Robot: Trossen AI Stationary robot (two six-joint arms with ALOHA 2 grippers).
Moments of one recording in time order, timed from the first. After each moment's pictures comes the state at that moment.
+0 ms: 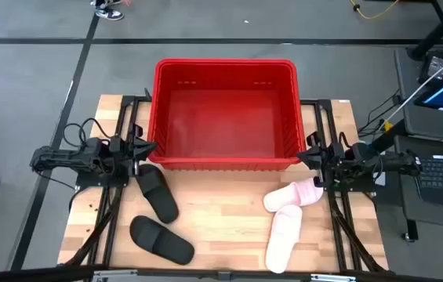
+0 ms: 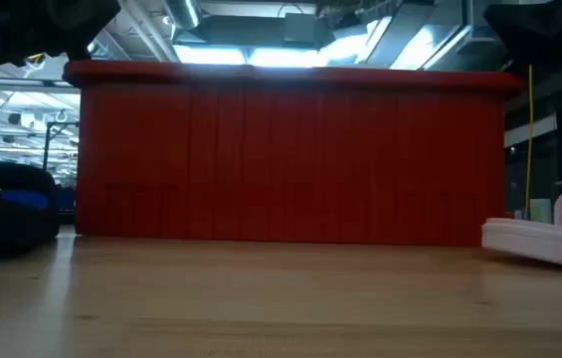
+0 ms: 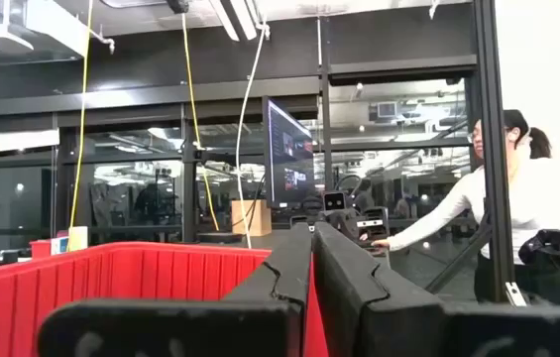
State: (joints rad) left arm -0.03 0.01 0.01 0.44 -0.16 0.09; right arm 0.10 0.00 0.01 0.39 0.08 0.04
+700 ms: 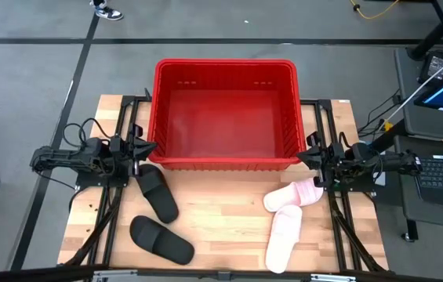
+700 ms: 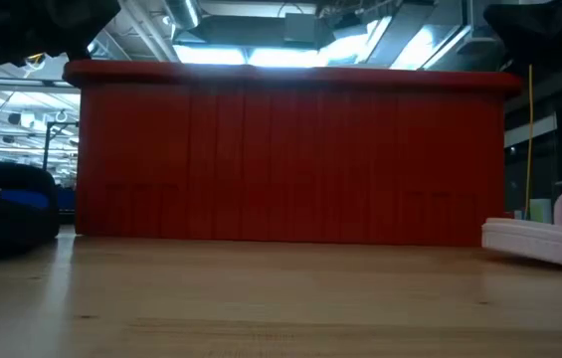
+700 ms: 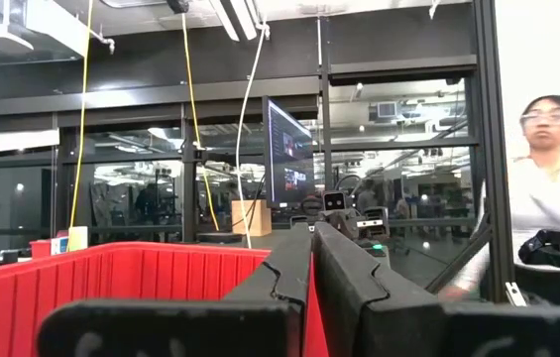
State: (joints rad) left arm -0.03 0.01 0.01 0.44 -0.16 0.09; right arm 0.10 0.00 0.01 0.39 0.08 0.04
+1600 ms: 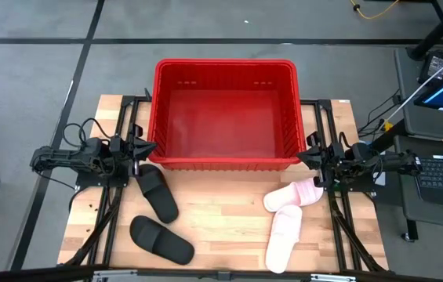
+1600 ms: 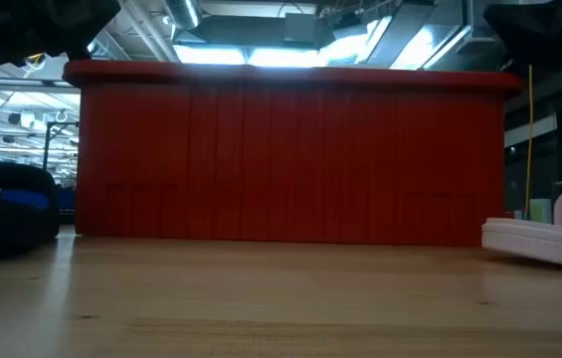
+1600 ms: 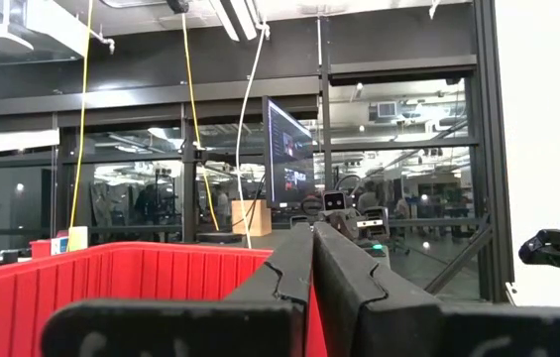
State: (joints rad) left arm -0.03 0.01 0.01 0.44 -0.16 0.09; right arm 0.10 0.00 0.01 0.39 0.08 0.04
